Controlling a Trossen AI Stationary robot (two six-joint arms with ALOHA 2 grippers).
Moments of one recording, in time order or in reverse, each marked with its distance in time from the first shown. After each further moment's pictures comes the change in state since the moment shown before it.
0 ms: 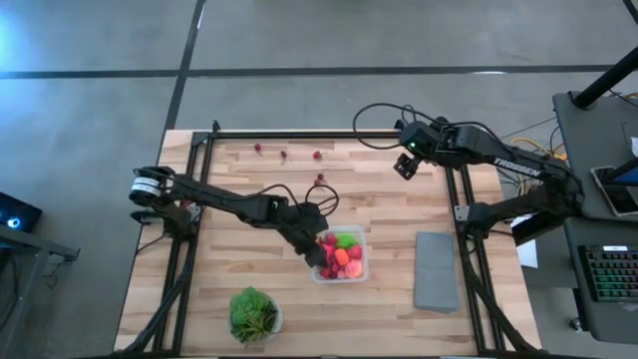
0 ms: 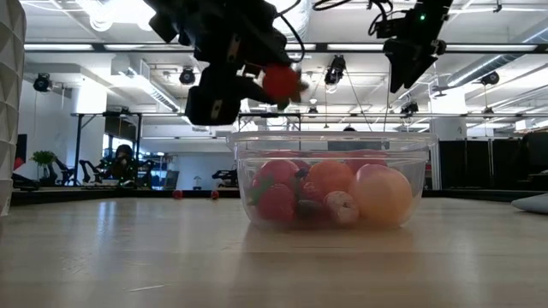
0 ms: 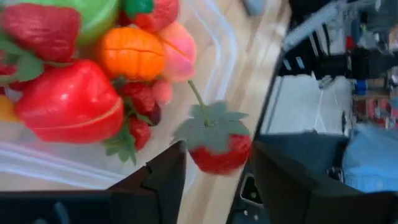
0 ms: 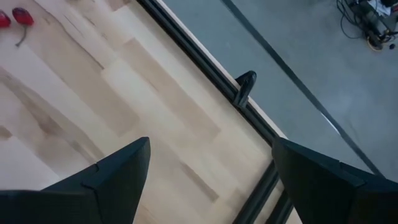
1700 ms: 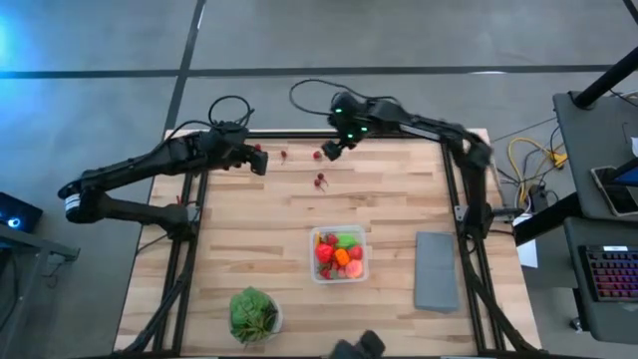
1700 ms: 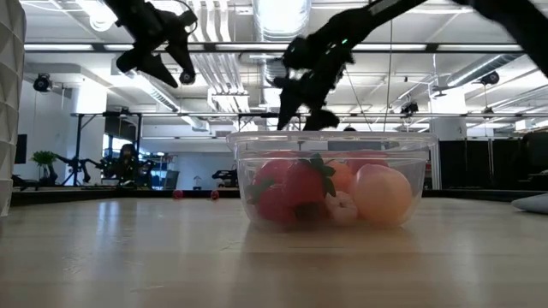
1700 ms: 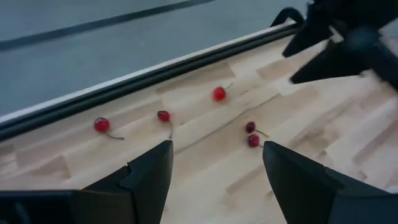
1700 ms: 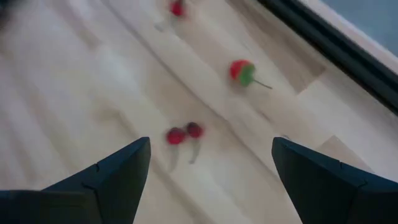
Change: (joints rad) left arm 0.491 -0.639 -0.060 -0.585 -0.724 0.367; right arm -0.159 0.798 0.552 0.269 -0.701 0.089
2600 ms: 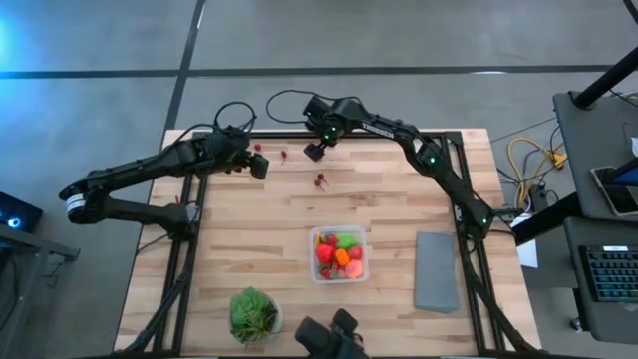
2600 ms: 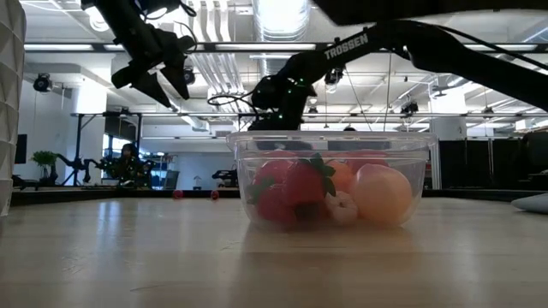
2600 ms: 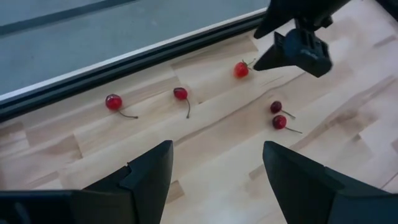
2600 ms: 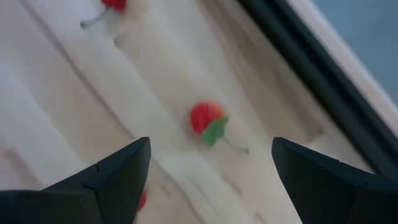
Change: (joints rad) left arm 0.044 0.015 -0.093 0.016 0.020 0.013; right arm -0.008 0.468 0.549 -0.219 0.108 -0.156
